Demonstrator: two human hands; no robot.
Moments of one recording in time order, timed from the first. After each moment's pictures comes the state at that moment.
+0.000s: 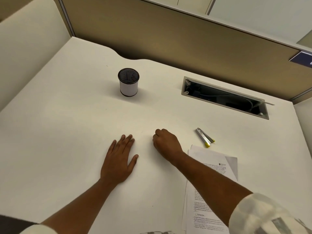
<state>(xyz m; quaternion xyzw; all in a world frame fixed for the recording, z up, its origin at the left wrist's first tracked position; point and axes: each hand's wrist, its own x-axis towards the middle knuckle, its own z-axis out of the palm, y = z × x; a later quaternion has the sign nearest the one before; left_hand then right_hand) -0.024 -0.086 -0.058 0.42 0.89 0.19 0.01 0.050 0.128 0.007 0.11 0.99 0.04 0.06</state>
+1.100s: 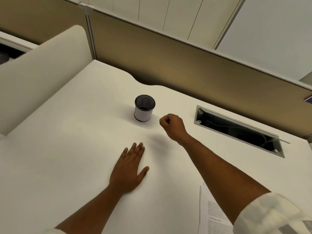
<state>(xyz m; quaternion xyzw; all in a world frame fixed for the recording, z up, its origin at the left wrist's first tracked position) -0.093 -0.051 -0.058 0.43 0.89 0.17 0.05 -0.105 0.187 0.073 0.30 0.86 -0.40 -0.06</state>
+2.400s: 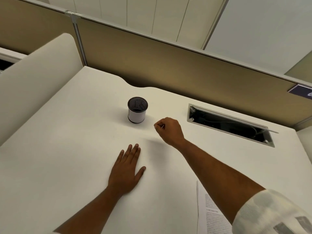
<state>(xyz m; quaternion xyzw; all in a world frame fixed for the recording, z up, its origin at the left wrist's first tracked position) -0.093 -0.051 -0.055 0.43 0.89 0.13 0.06 -0.080 0.183 0.071 0.27 0.92 -0.29 -0.07</state>
